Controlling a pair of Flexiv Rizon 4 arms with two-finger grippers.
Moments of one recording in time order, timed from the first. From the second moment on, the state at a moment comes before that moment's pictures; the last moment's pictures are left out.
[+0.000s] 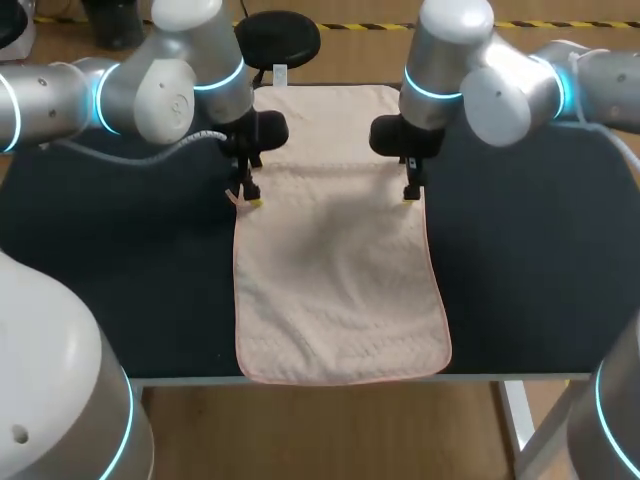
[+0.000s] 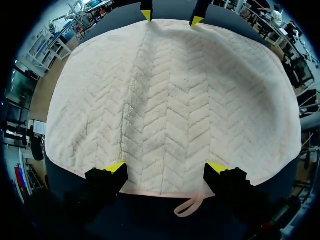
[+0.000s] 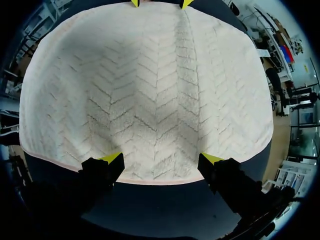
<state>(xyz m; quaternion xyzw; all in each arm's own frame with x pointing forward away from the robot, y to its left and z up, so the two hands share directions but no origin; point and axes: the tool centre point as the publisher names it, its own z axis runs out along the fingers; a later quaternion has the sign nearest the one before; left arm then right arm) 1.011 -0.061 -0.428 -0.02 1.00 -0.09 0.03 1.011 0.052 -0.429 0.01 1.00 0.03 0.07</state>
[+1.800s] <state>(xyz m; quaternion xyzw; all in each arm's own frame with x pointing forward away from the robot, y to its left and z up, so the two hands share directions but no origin) 1.047 -0.059 -0.362 -0.08 0.98 -0.15 0.12 1.042 0.050 -0.365 -0.03 0.99 0.06 0.14</state>
